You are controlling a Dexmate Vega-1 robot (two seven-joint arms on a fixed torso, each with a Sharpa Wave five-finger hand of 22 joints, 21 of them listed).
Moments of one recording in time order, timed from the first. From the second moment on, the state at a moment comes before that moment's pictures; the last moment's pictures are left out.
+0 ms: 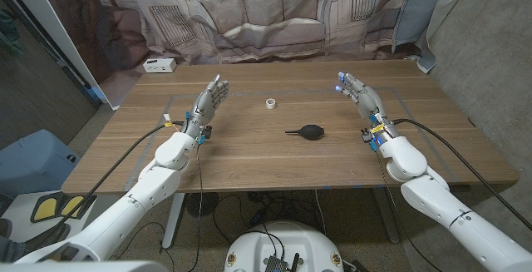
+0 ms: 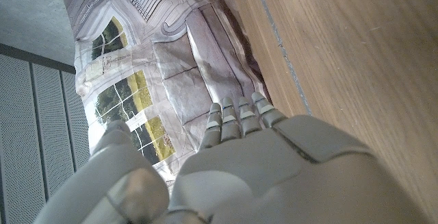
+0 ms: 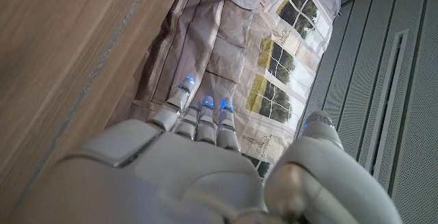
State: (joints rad) left arm 0.96 0.57 0.36 -1.43 -0.57 -0.40 -0.01; left_hand 0.19 -0.02 0.27 -0.02 0.19 0.18 0.09 0.20 0.17 0.19 0.09 0.22 0.22 0.11 0.08 0.20 0.17 0.04 0.09 0.25 0.17; right arm -1.11 -0.64 -0.31 -1.63 0.38 0.50 -0.10; right_hand 0.29 0.00 0.18 -0.10 0.19 0.24 0.05 0.21 0.19 0.19 0.11 0.21 0.19 0.09 0.05 0.22 0.20 0.27 -0.01 0.27 0.17
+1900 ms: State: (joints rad) left arm 0.99 0.58 0.37 -1.48 -0.55 -0.40 0.01; left_hand 0.20 -0.01 0.27 -0.03 0.19 0.22 0.09 0.20 0.18 0.20 0.08 0.22 0.21 0.13 0.07 0.20 0.17 0.05 0.08 0.23 0.17; right arm -1.28 -0.70 -0.26 -1.86 -0.13 0.34 -0.38; right_hand 0.41 0.04 0.23 -0.15 0.19 0.24 0.04 0.19 0.19 0.24 0.08 0.21 0.19 0.14 0.01 0.21 0.19 0.34 -0.04 0.23 0.17
